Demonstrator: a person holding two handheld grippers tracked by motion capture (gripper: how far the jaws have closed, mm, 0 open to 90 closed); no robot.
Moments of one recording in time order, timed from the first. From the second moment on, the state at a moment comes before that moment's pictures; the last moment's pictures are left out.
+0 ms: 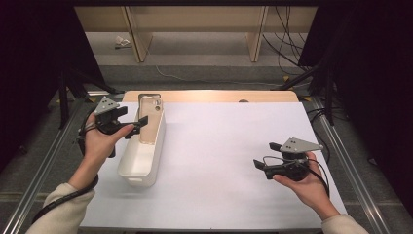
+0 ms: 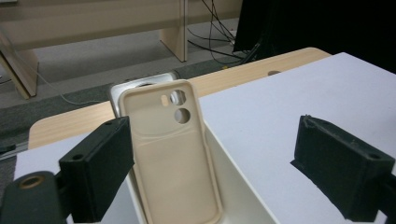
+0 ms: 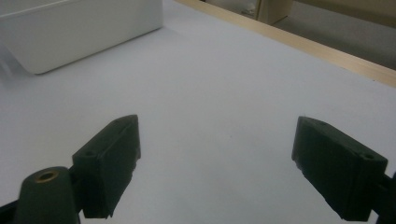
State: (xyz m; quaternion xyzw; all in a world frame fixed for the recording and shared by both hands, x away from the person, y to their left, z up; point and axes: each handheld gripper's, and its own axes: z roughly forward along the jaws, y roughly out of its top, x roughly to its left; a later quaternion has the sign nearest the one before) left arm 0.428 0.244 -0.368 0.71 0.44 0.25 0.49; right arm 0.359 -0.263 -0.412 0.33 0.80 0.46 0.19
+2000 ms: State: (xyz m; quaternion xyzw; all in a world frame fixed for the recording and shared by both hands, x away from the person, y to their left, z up) left arm 0.338 0.227 -0.415 0.75 0.36 0.24 0.51; right arm 0.360 -0.265 -0.413 0.34 0.80 0.45 0.19
